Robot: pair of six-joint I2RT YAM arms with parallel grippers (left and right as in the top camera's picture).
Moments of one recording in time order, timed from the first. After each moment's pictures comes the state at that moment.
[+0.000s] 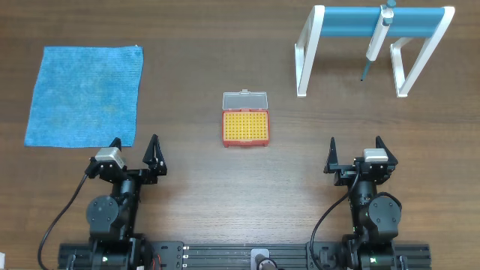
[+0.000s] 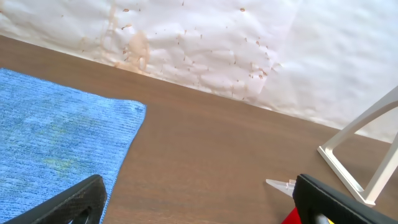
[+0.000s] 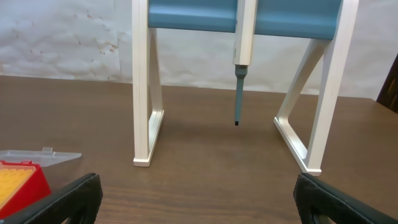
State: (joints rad) left arm 0.02 0.01 0.01 -0.07 0.05 -0.32; right arm 0.03 0.01 0.01 -0.06 0.02 -0.06
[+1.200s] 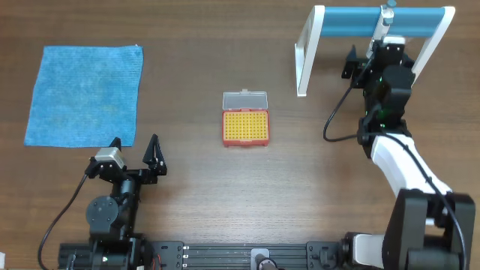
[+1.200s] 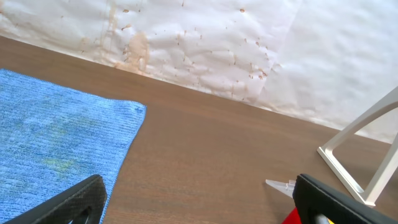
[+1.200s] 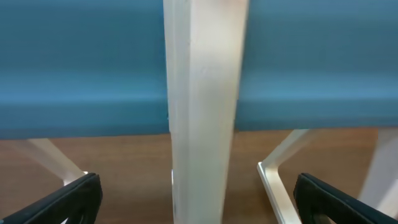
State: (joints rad) left arm 0.02 0.01 0.01 -0.07 0.05 -0.32; right arm -0.11 1.54 0.75 0.53 0.03 -0.06
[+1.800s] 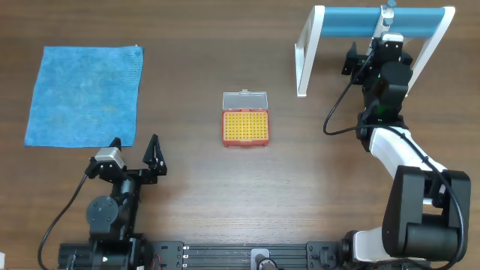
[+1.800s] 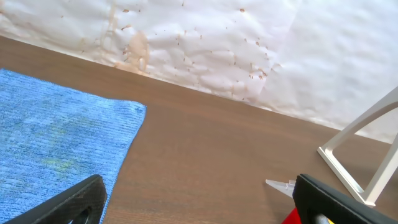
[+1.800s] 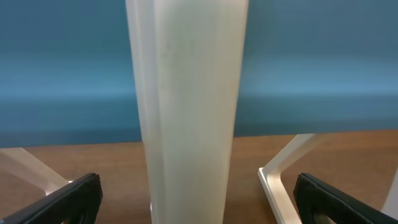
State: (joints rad) left arm 0.02 0.01 0.01 -0.07 0.05 -0.32; right arm -0.13 1.64 0.77 0.64 0.03 -0.06
